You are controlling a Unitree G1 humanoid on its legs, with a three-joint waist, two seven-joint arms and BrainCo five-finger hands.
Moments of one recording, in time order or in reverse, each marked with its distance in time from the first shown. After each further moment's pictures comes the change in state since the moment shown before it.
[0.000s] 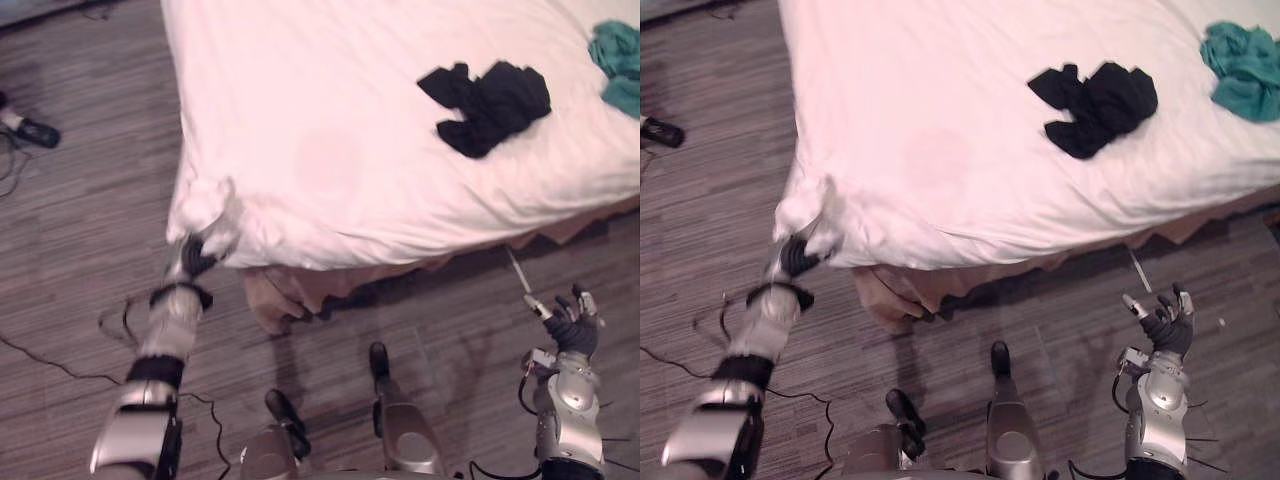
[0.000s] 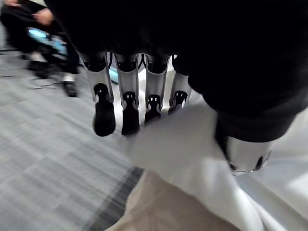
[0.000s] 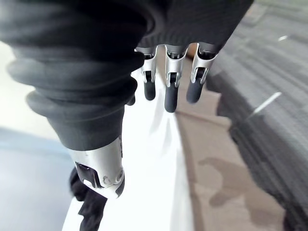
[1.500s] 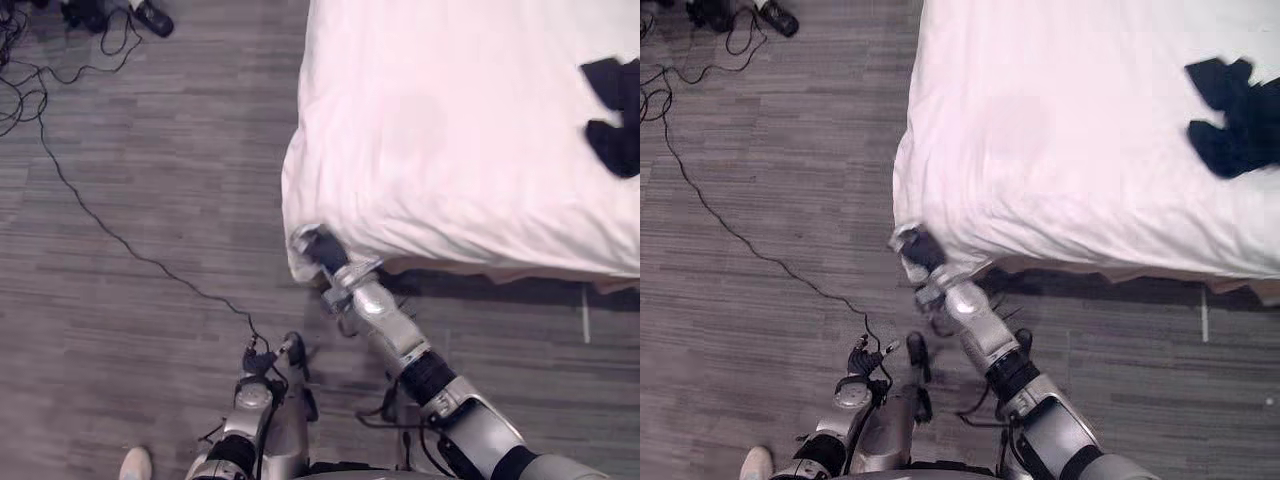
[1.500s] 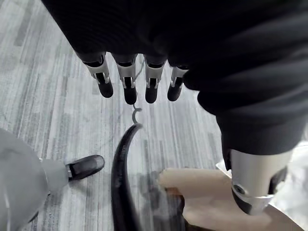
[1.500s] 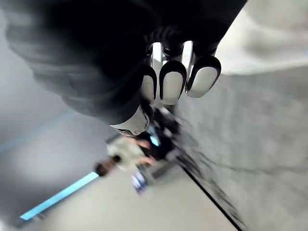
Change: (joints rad) left arm 0.121 -0.283 -0.177 0.211 -0.397 0.001 0.078; right arm -0.550 0.276 0.712 0.135 0.290 -0.045 0.152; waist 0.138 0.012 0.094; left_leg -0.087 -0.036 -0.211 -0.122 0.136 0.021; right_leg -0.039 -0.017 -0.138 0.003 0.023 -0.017
